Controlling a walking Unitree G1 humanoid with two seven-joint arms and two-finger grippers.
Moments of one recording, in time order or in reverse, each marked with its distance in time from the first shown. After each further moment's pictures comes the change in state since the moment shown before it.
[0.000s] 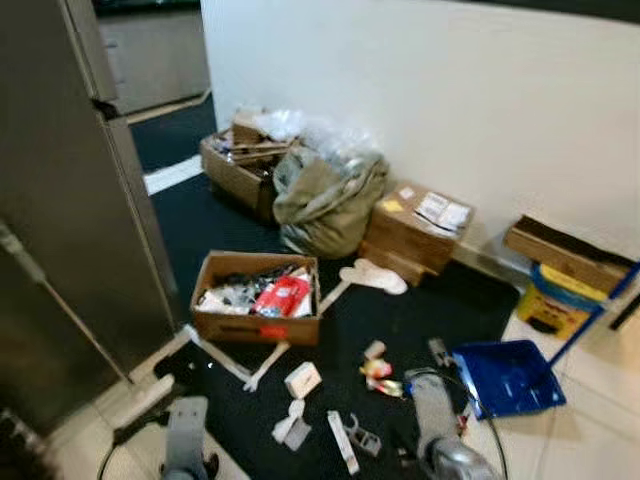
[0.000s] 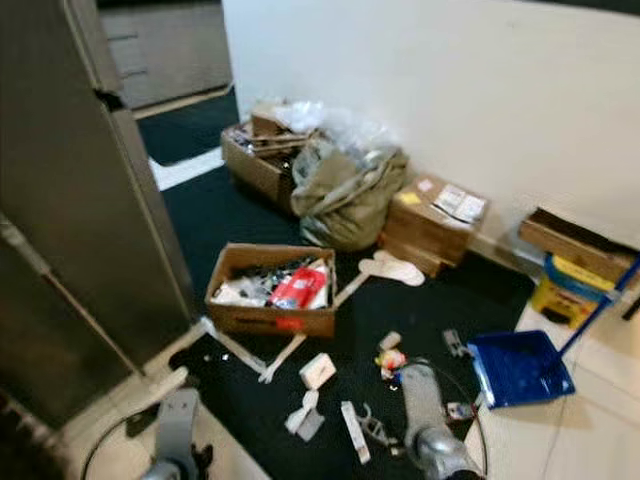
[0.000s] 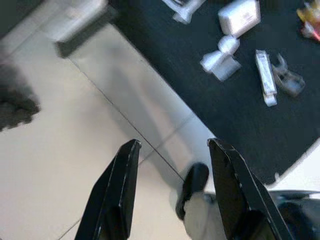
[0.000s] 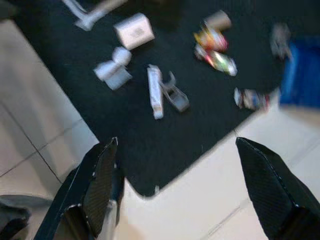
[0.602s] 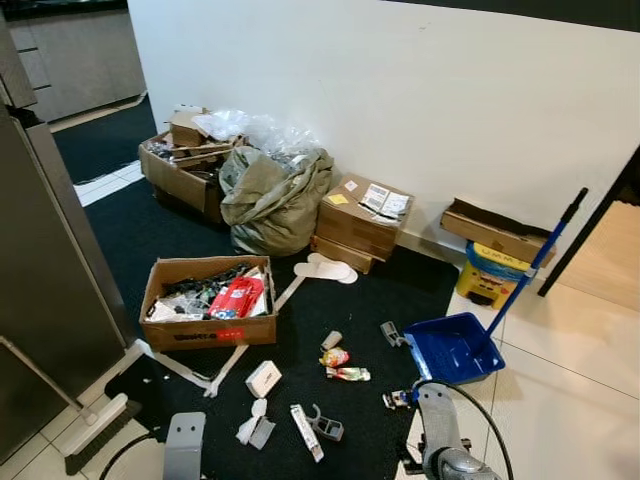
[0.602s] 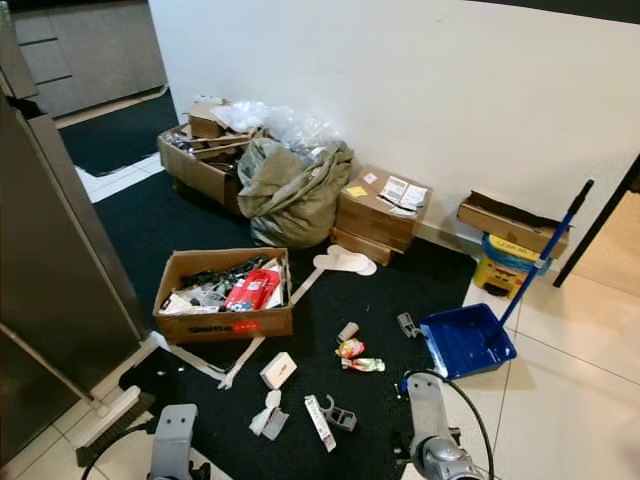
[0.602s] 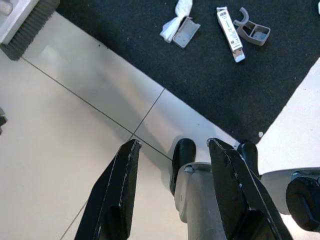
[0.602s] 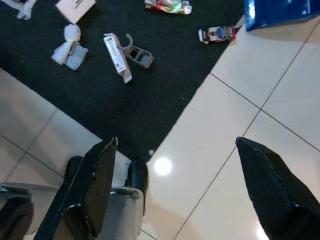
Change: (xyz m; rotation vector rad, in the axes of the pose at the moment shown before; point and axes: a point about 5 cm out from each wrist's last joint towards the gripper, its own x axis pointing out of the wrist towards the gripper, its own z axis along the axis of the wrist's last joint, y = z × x) left arm -0.004 0.004 -0.021 0.034 0.091 0.014; right arm -0.002 0.008 -0.021 0.133 0.074 0.010
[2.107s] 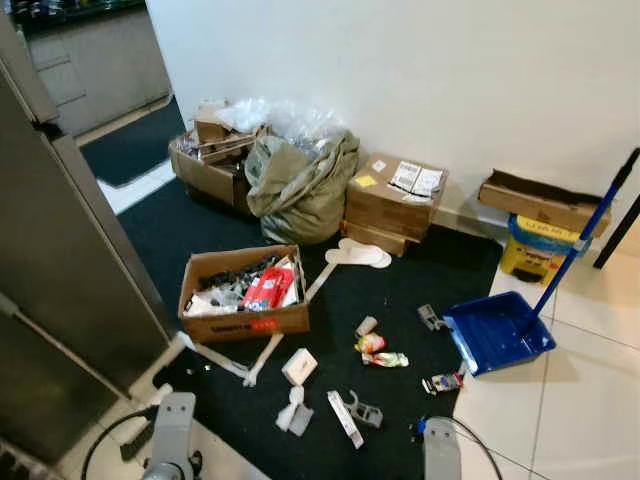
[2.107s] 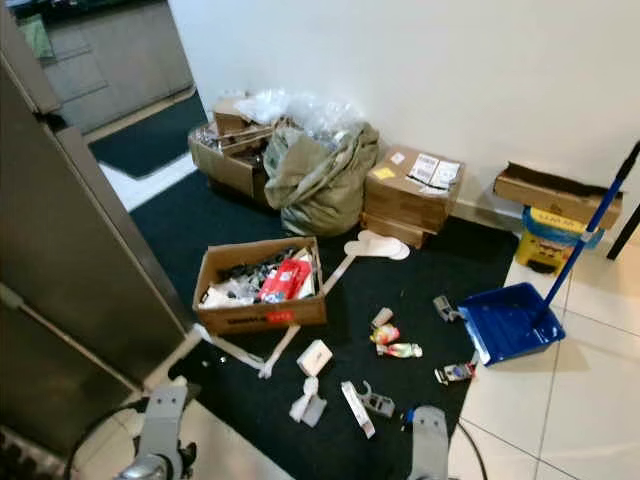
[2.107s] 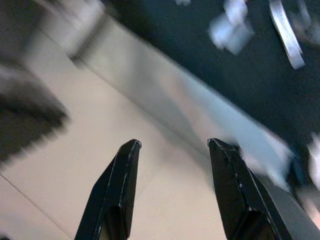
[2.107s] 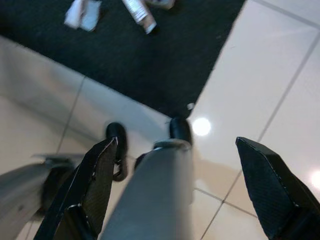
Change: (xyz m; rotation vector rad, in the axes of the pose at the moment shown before) left arm 0.002 0.012 0.008 0.023 0.019 0.026; right arm -0.006 0.008 -0.046 0.183 0.136 -0.095
